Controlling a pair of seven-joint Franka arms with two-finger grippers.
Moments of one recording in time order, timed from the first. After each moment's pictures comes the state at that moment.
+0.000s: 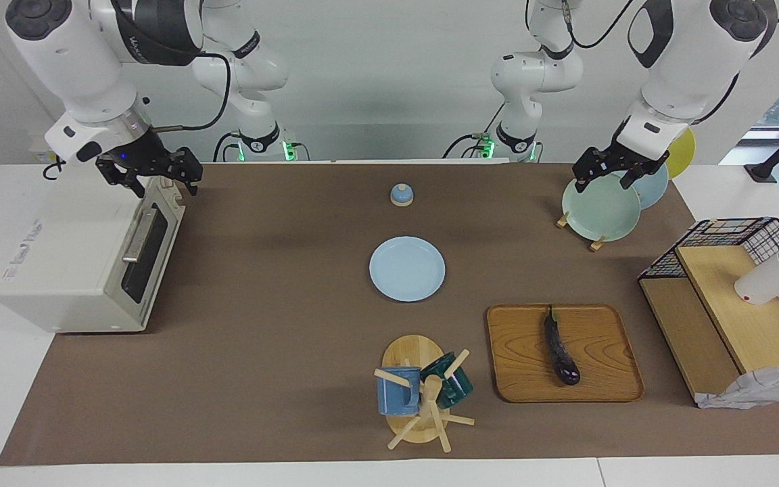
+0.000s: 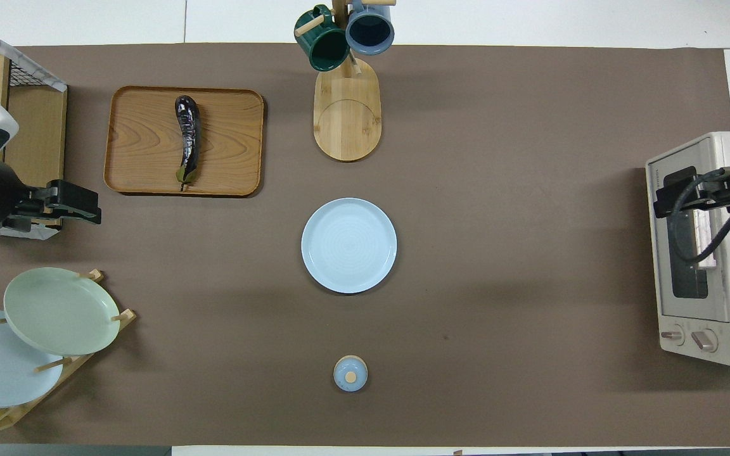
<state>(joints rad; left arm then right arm) -0.02 -0.05 -0.10 -1.69 -0.04 1.57 -0.14 -0.02 0.00 -0.01 -1.63 -0.02 1.54 -0.07</state>
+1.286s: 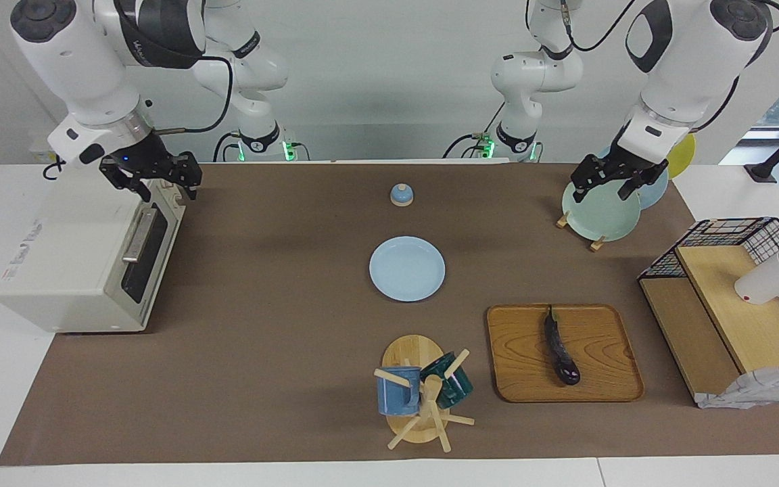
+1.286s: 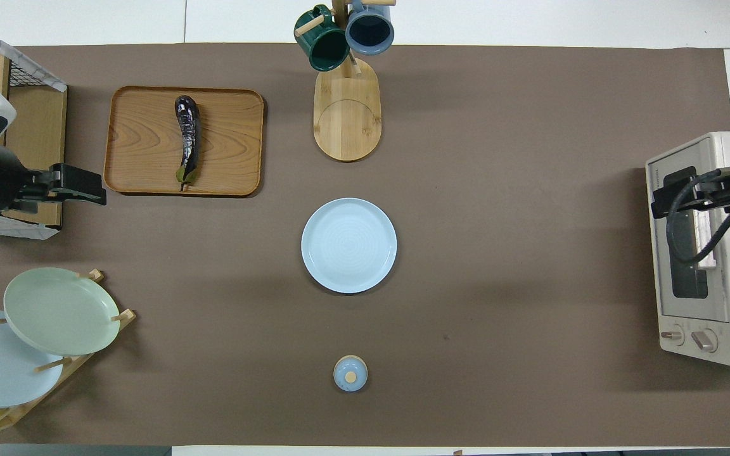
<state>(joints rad) -0.02 -0.02 -0.11 -1.69 -0.07 1.66 -0.14 -0.02 0.00 -0.01 -1.67 -0.02 1.59 -0.08</state>
